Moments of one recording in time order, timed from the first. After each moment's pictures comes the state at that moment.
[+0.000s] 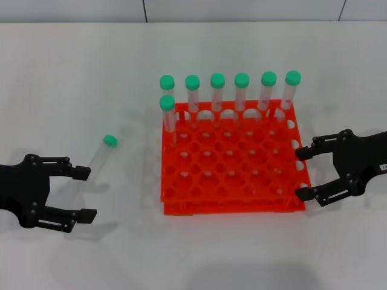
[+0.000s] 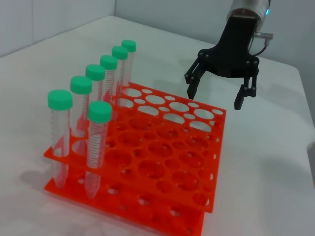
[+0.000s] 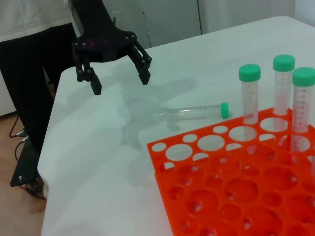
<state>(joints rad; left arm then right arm) -0.38 -1.96 0.78 0.93 2.13 1.87 -1.42 0.56 1.96 -1.05 -0.81 -2.02 -1.63 1.47</state>
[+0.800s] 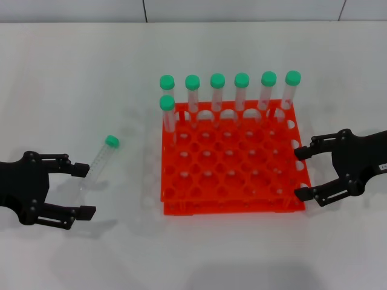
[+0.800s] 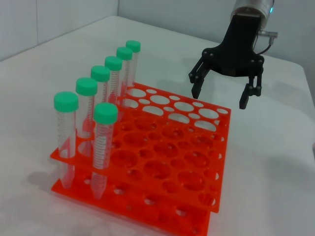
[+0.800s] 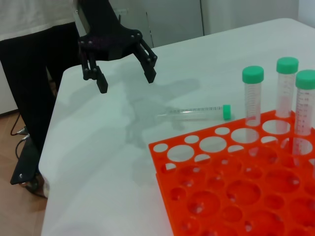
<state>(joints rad) -0.38 -1.95 0.78 0.94 2.13 1.86 -1.42 0.56 1.96 -1.05 -0.81 -2.02 -1.63 1.46</state>
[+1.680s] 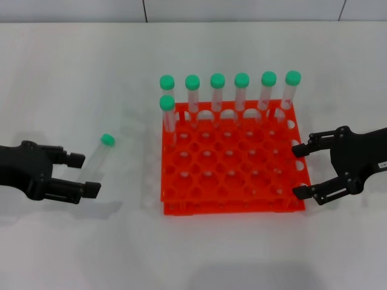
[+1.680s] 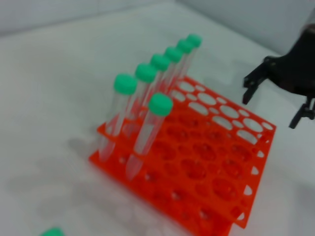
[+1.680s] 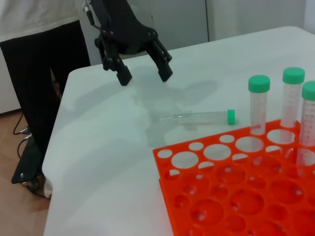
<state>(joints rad) -0.39 -2.01 0.78 1.13 2.20 1.85 -1.84 0.56 1.97 -1.05 -0.84 -2.01 -1.64 1.44</state>
